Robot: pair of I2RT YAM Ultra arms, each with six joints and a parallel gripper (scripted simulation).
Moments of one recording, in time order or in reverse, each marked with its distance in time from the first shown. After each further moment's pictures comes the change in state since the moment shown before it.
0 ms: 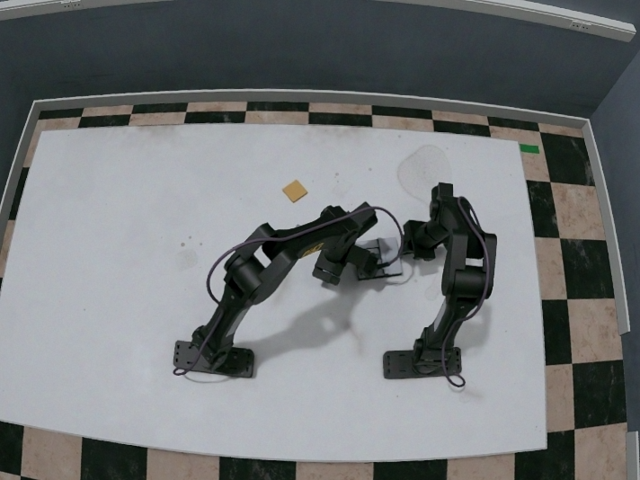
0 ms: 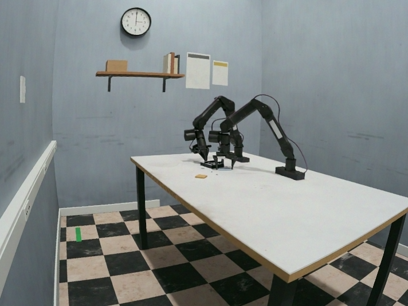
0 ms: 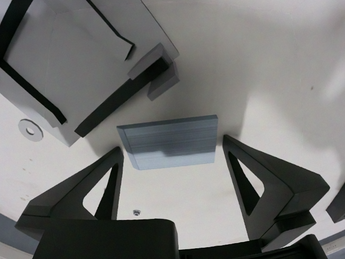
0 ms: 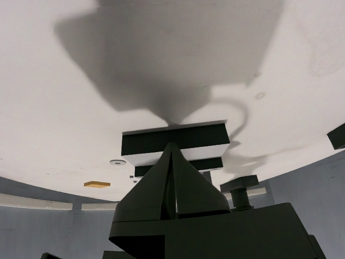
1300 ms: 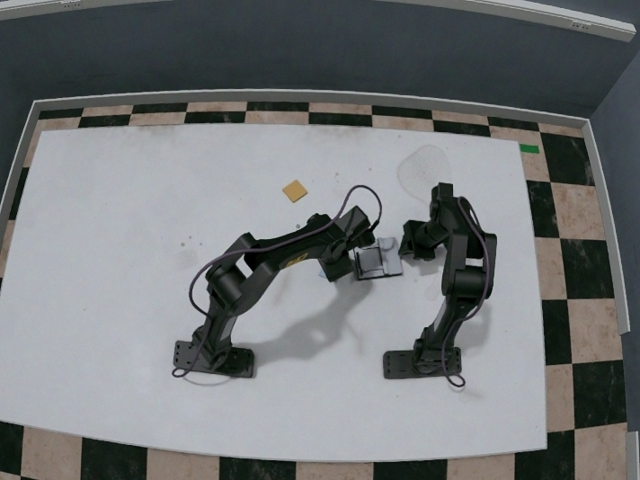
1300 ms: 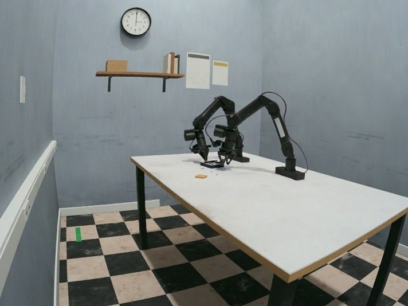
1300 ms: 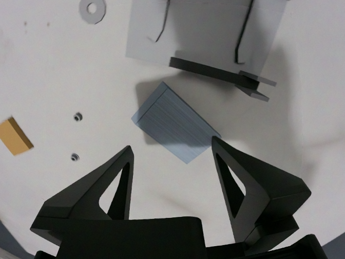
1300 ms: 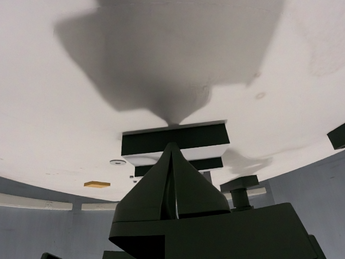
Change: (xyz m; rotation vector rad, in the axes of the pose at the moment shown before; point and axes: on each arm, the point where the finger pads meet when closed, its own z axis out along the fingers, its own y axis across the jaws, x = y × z) left arm 0.005 -0.001 -0.026 -0.138 -0.097 -0.856; right arm 0.000 0.000 0.000 0.000 0.000 0.000
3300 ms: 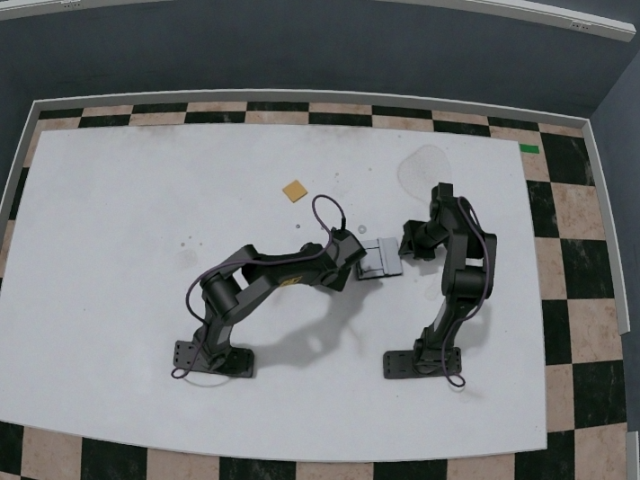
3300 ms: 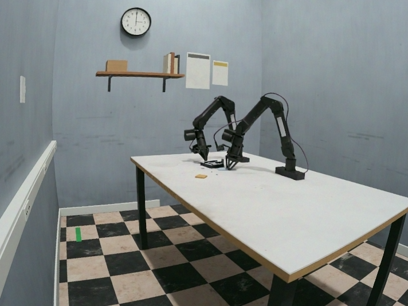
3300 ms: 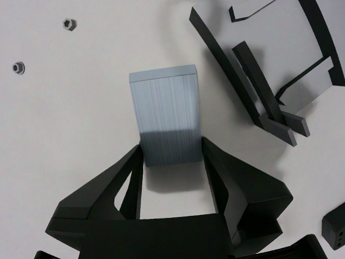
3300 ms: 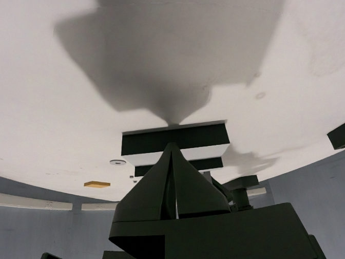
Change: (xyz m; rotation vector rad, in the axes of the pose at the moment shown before) left arm 0.018 -0.022 0.024 -0.073 -0.130 -0.700; right arm 0.000 0.000 0.000 0.000 0.000 0.000
